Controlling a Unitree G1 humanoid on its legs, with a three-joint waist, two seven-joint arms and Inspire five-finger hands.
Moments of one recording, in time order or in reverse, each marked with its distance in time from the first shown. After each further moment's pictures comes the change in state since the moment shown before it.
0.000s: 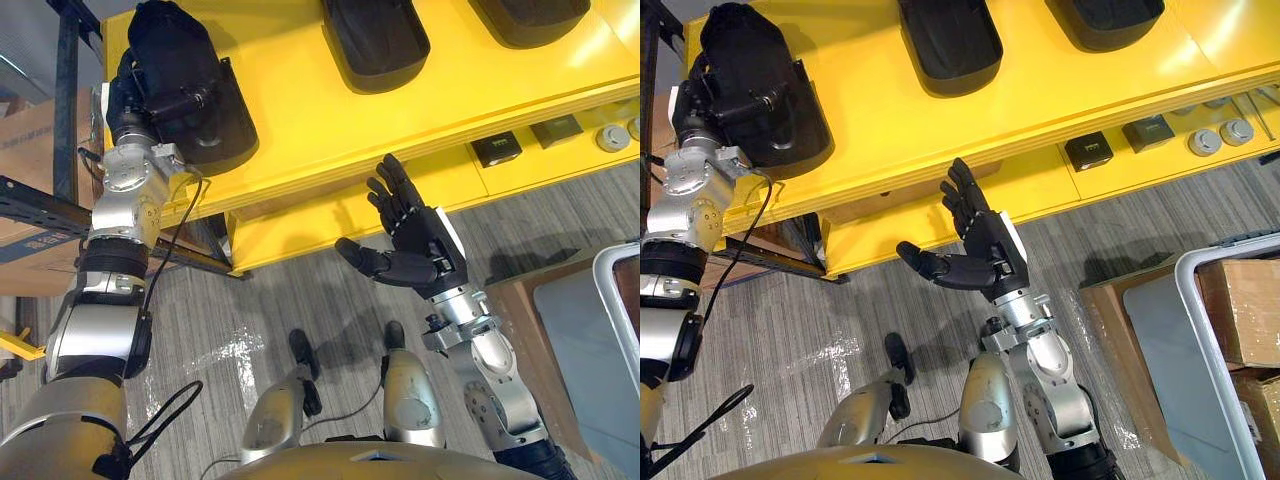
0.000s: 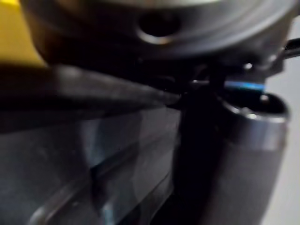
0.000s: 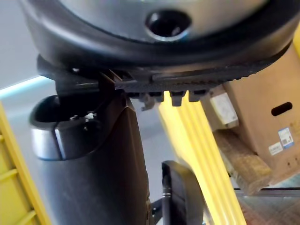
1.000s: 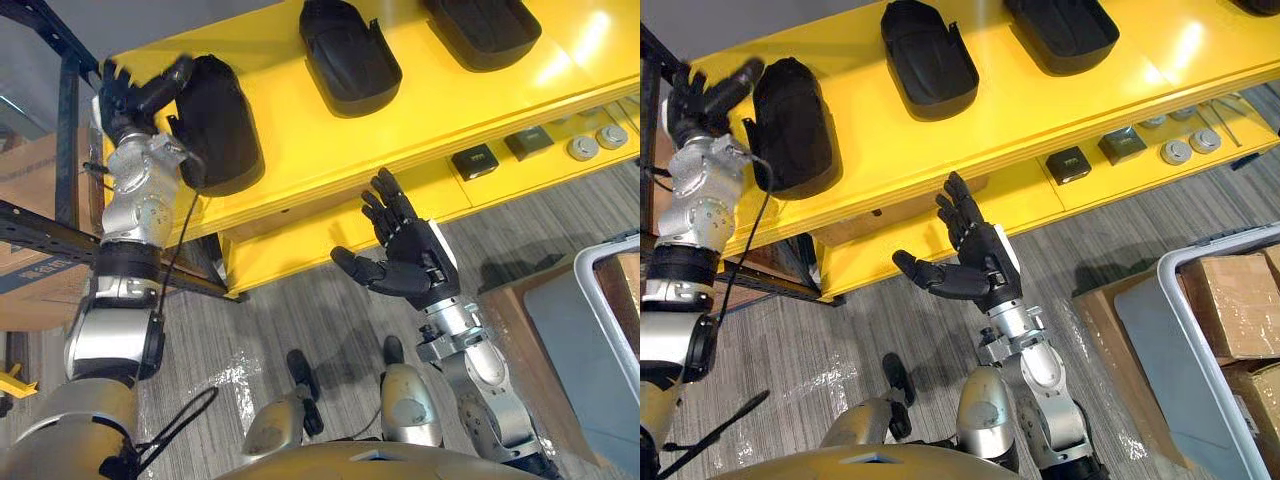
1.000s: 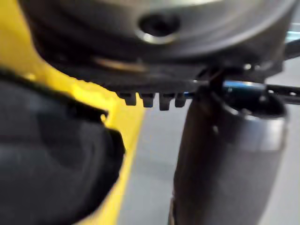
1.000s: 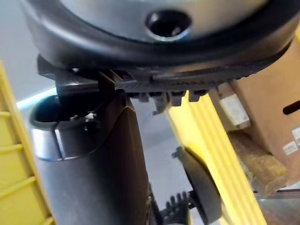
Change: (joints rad) left arm 0.081 -0.107 0.092 -0.273 -0.290 -0.055 0.092; right arm 0.048 0.064 0.026 -0.005 -0.010 0.013 0.015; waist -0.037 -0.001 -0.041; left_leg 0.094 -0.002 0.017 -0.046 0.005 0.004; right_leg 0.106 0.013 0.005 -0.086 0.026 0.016
